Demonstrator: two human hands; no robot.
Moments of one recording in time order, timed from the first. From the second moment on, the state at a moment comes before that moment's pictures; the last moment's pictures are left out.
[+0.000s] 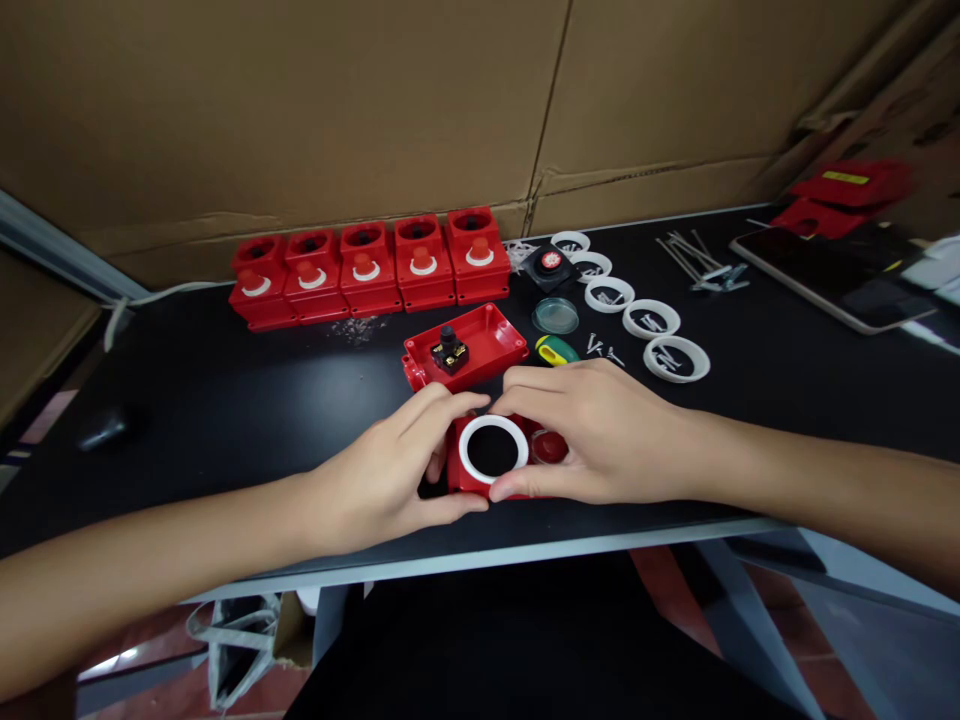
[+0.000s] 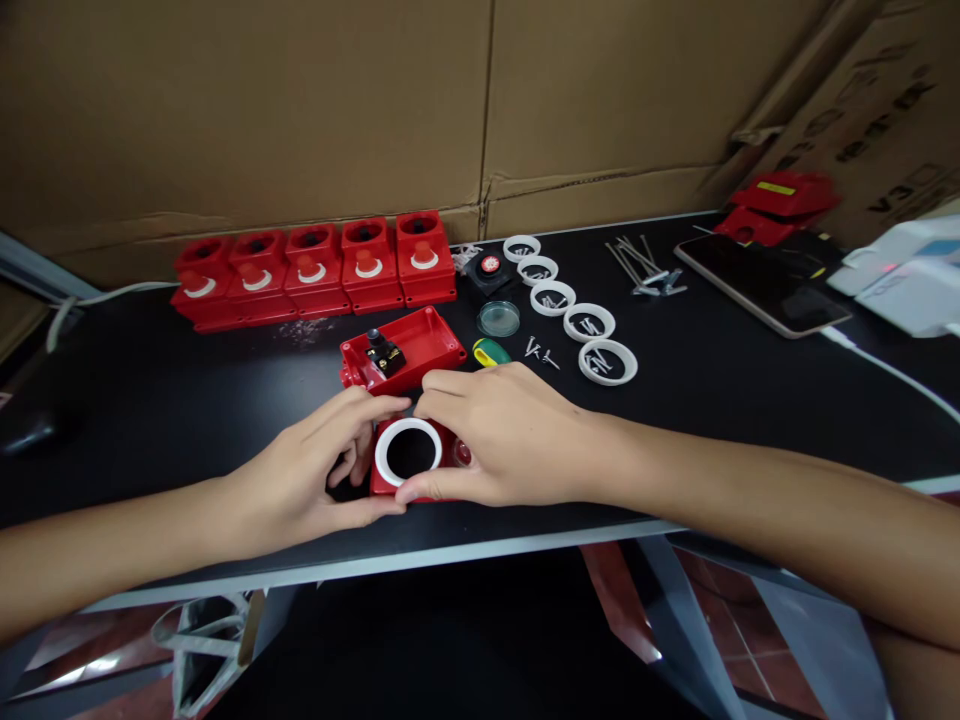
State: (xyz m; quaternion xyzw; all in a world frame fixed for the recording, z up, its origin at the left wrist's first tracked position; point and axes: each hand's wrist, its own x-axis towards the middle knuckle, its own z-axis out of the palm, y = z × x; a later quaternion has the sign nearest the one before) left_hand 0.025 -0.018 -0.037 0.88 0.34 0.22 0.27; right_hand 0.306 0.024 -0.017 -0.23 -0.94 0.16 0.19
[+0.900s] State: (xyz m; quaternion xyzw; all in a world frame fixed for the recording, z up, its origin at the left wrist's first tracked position) left_hand 0.025 -0.018 -0.032 0.85 0.34 0.21 0.34; right_hand 0.314 0.027 -0.015 -0.20 -0.95 0.14 0.18
